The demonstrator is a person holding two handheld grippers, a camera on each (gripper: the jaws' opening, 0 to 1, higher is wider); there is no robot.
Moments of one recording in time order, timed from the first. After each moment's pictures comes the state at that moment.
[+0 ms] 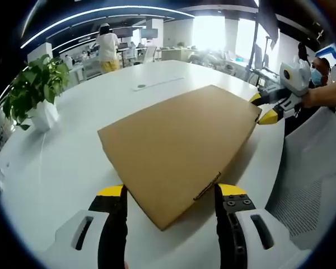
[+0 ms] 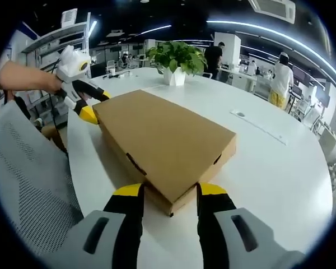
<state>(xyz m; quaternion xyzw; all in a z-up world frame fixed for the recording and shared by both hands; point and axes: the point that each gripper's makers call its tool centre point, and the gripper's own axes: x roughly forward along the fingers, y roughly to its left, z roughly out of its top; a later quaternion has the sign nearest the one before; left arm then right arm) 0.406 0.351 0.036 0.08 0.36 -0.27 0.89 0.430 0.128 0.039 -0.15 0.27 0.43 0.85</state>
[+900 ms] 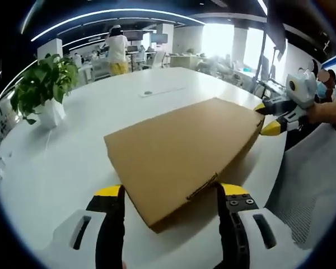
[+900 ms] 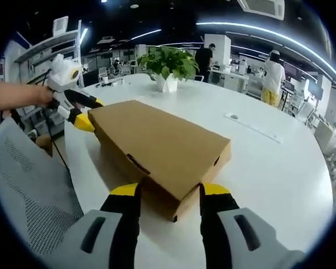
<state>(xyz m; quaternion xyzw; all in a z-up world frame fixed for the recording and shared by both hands) 0.405 0.347 0.058 0.05 0.34 -0.24 0.91 0.430 0.131 0.060 -0.12 0.26 0.41 0.87</state>
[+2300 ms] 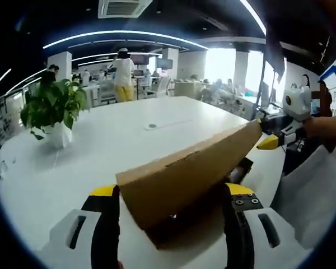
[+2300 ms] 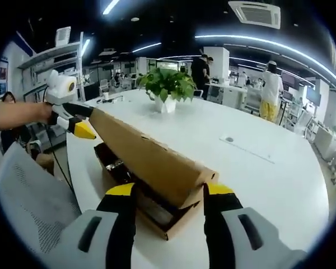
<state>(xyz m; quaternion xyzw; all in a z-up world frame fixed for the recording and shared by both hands) 0.426 0.344 0.123 0.02 0.24 -0.23 0.94 0.451 0.137 0.124 -0.11 0.21 0.42 0.88</state>
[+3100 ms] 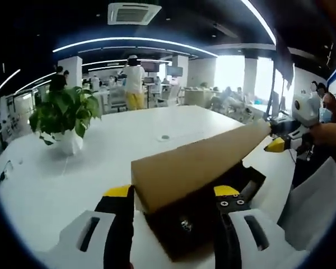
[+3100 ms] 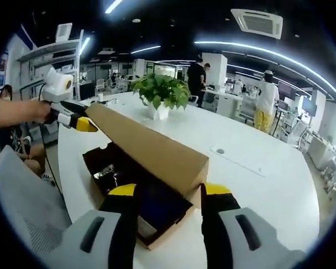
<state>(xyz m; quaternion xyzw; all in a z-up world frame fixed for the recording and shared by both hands) 0.455 0.364 0.143 0.00 0.22 -0.19 0.96 0.479 0.139 0.145 -0.13 0.18 0.40 0.89</state>
